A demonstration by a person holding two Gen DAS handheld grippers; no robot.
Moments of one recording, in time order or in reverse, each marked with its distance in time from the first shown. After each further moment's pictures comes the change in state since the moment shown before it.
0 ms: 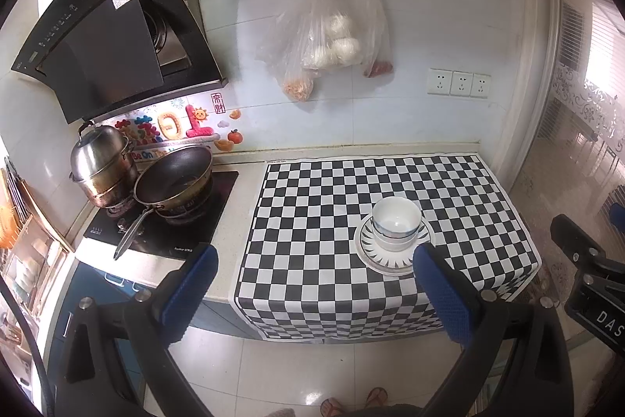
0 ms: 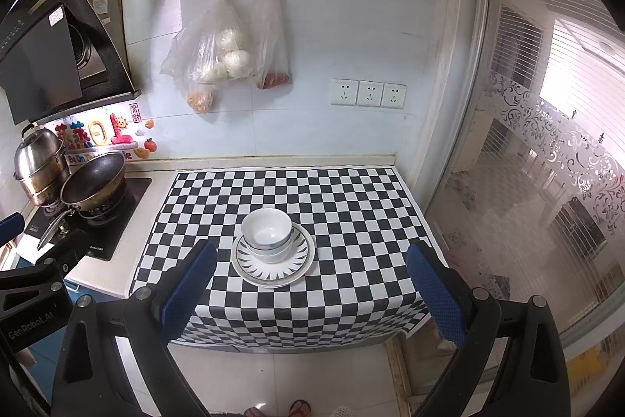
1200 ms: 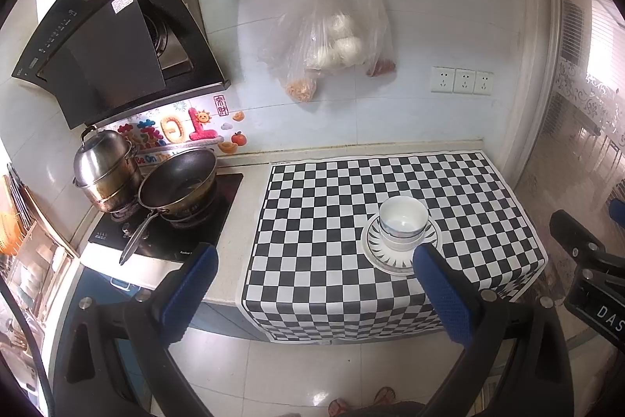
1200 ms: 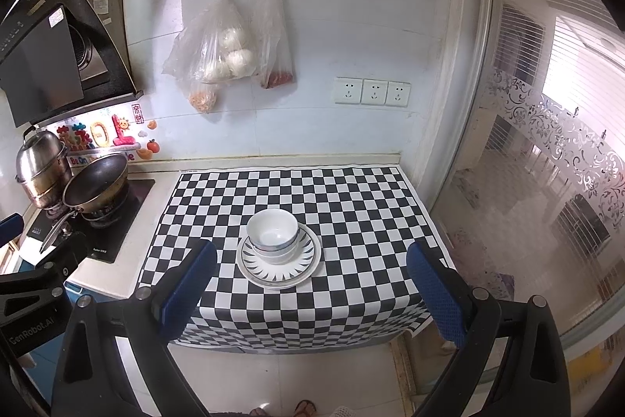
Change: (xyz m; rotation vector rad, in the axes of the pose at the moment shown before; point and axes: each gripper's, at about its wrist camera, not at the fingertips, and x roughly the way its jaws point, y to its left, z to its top) left arm -0.003 -0.004 -0.001 -0.004 -0.002 0.029; right arm 0.008 0.002 0.003 0.006 0.004 0.018
